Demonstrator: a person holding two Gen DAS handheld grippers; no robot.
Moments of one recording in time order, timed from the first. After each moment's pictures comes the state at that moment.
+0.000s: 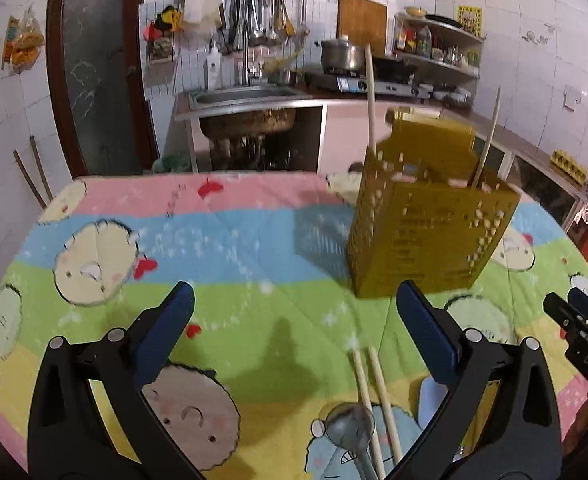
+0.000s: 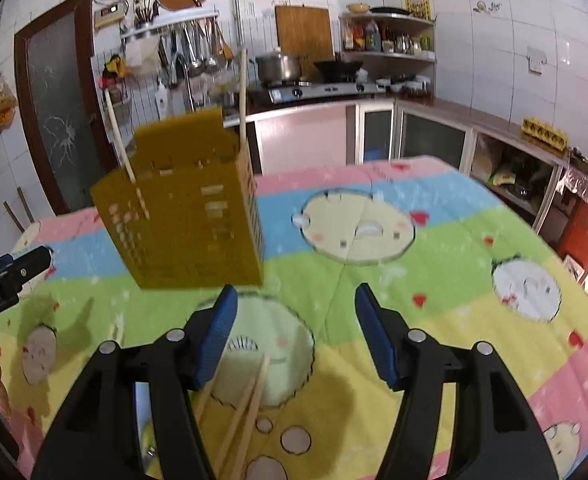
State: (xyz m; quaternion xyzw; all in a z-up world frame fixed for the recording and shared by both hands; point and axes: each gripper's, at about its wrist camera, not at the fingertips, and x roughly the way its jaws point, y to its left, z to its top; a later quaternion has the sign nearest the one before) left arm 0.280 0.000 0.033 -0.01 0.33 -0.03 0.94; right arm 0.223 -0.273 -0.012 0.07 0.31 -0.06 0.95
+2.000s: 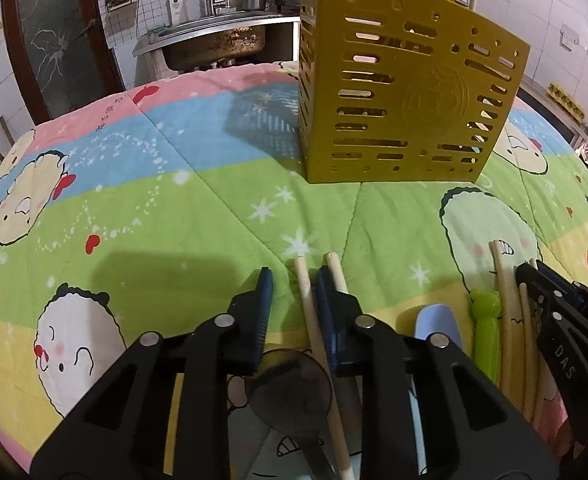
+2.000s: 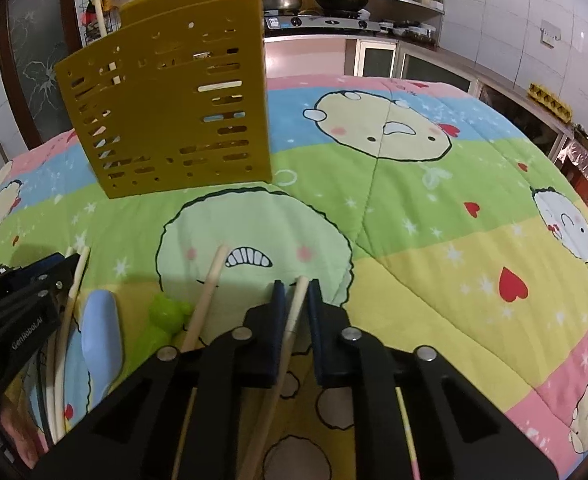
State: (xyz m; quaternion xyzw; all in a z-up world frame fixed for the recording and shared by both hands) left arm 0.287 -0.055 -0.047 0.02 0.44 -0.05 0.90; right arm 0.243 -0.240 -0.067 0.04 0.42 -0.07 0.91
